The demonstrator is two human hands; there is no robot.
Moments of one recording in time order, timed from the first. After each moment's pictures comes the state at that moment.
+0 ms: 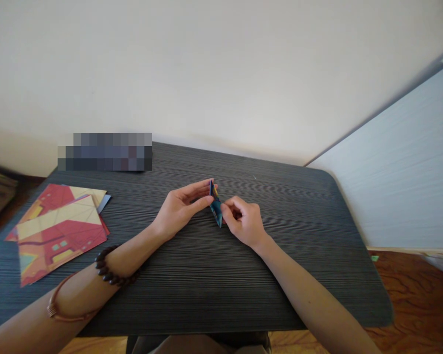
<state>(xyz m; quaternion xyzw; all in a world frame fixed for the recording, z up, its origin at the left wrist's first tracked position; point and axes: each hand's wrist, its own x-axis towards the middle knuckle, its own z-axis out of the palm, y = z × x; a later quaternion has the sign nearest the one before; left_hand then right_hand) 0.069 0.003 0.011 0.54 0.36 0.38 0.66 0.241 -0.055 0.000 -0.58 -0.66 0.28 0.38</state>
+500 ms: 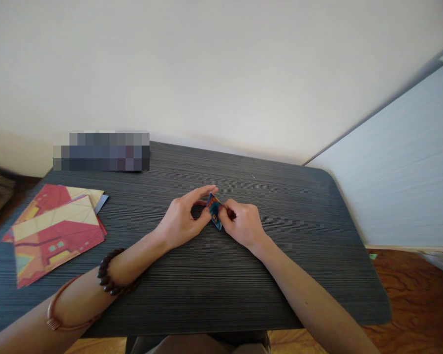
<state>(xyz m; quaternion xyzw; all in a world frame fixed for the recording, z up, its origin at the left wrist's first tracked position) 0.068 -0.008 0.013 0.76 0.38 0.31 0.43 0.237 -0.055 0.001 -0.64 -0.72 0.13 0.23</state>
